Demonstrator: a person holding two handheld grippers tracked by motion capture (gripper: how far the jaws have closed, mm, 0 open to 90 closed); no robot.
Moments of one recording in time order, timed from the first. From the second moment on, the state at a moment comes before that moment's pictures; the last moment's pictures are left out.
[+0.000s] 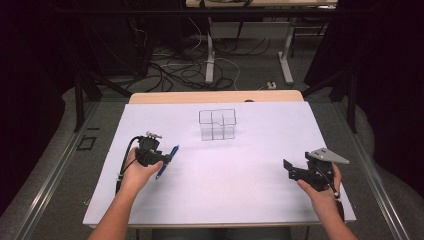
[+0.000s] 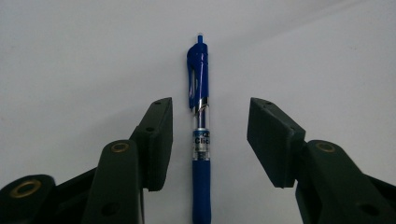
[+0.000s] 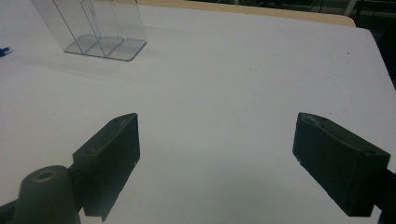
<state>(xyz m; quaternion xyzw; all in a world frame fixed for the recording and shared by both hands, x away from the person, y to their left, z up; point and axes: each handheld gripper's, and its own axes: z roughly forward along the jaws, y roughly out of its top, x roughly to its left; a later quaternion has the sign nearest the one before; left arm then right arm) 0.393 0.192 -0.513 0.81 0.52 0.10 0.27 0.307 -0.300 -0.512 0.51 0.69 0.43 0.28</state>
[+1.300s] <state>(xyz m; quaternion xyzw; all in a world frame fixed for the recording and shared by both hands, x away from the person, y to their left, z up) 0.396 0.195 -0.531 0.83 0.53 0.04 0.18 0.308 -0.299 -0.512 0.51 0.69 0.43 0.27</state>
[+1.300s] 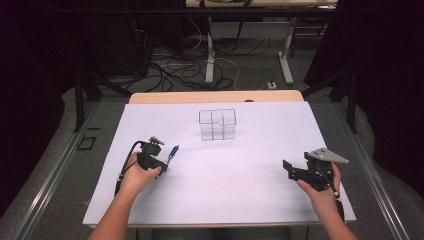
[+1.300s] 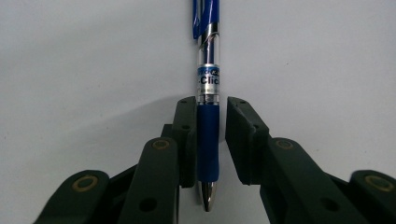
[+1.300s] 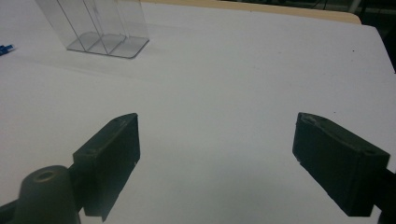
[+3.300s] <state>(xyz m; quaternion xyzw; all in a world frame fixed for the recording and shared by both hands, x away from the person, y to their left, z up) 0.371 0.162 -0.487 0.82 0.49 -0.06 0.28 0.307 -0.292 -0.511 0.49 0.71 0.42 0.28</state>
